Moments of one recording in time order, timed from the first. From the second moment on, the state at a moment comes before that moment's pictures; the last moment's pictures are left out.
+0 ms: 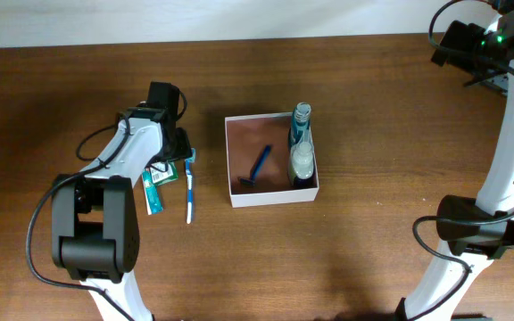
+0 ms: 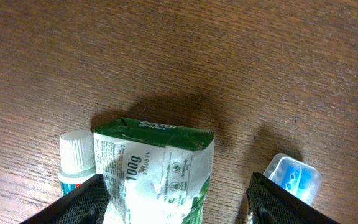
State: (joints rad) left arm -0.13 2.02 1.41 -0.74 -0.19 -0.35; right arm -0.18 2.09 2.69 -1.69 0.08 0.35
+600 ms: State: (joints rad) left arm -0.13 2.03 1.40 -0.76 -0.19 -0.29; right arm -0.18 2.09 2.69 -1.69 0.08 0.35
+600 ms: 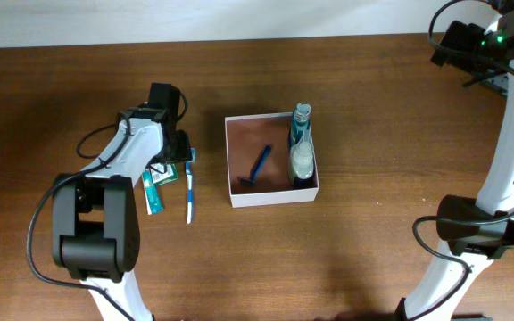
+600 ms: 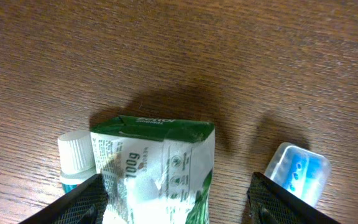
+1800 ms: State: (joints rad) left arm -0.13 2.05 1.41 -0.77 -0.19 -0.27; right arm -0.18 2.09 2.69 -1.69 0.08 0.35
